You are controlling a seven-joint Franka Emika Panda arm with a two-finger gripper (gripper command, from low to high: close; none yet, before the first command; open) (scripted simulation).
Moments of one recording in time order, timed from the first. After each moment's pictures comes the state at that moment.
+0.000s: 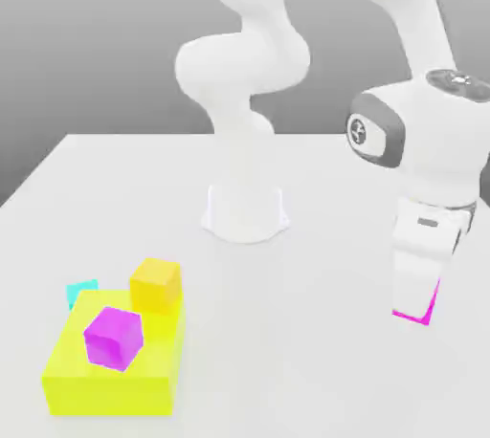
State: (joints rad) arm 0.44 0.03 0.00 -2.65 0.07 2.66 0.04
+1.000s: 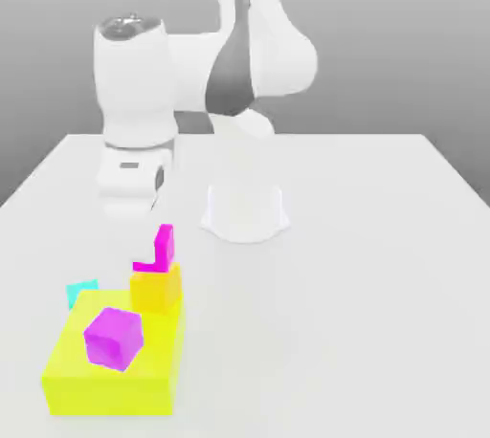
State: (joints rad) arm 0.04 -0.28 -0.46 -2.87 -0.24 2.61 -0.92
